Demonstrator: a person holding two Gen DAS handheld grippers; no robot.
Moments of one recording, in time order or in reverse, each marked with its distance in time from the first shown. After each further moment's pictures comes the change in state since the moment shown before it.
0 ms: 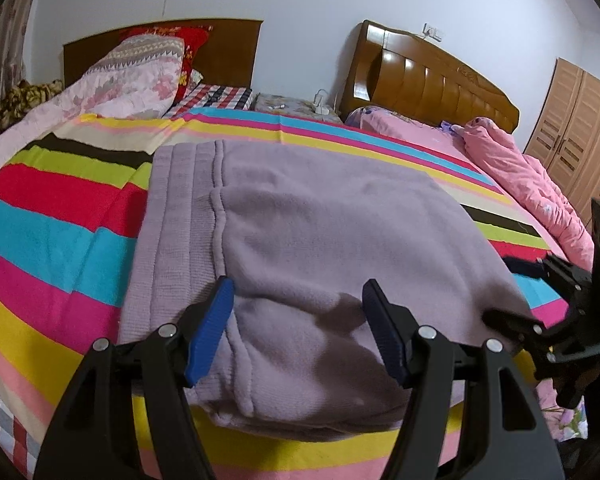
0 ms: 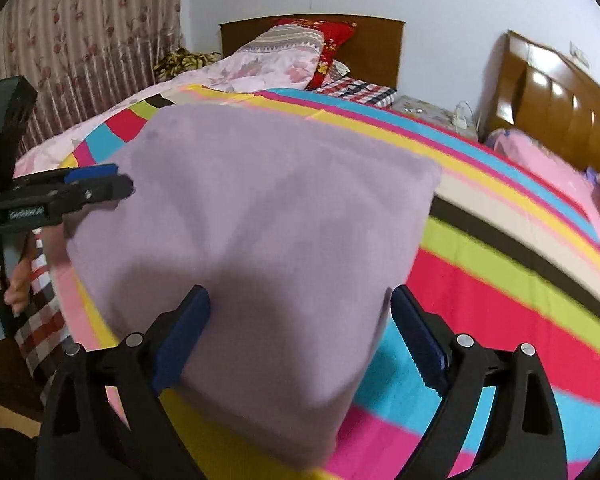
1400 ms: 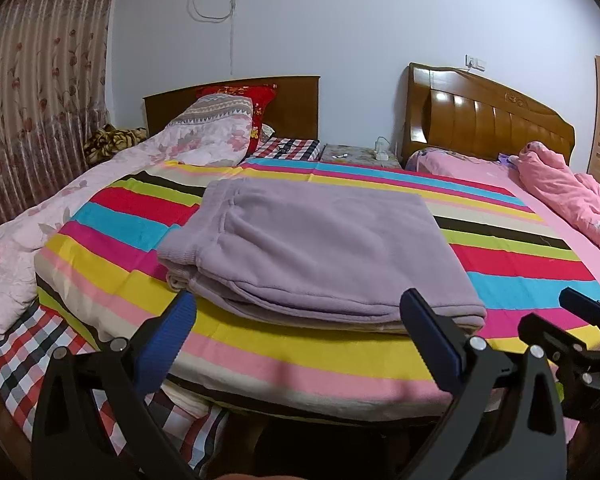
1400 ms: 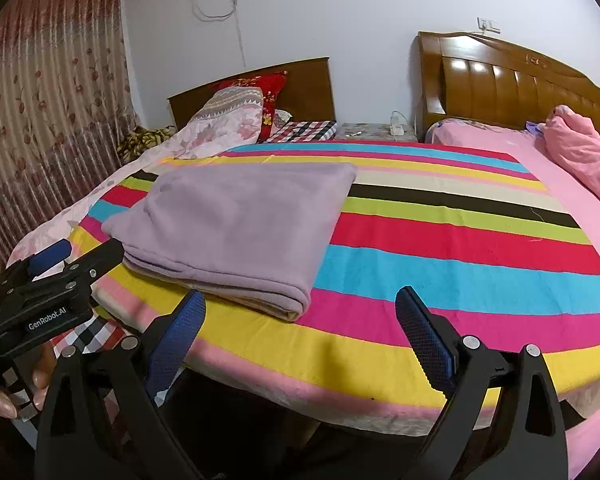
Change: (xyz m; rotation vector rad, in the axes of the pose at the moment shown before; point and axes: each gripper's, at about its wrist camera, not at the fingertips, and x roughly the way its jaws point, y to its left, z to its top) left arm -0.094 -0.138 -0.061 -0.020 -0.187 0.354; right arm -0.109 0.004 -0.068 0.237 -0.195 -0.085
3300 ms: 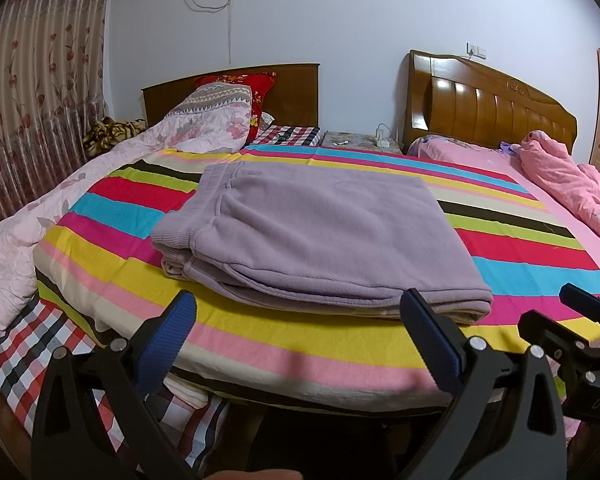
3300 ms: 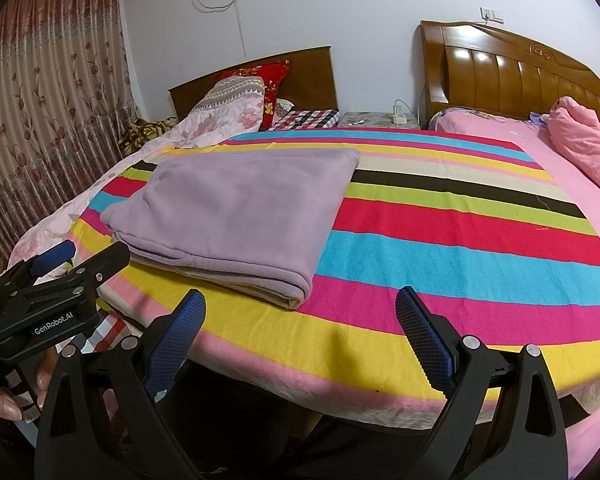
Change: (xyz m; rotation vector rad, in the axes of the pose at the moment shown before) left arm 0.009 0.004 -0.007 0.005 0.038 -0.002; right arm 0.007 -0.002 -0.007 0.006 0.036 0.009
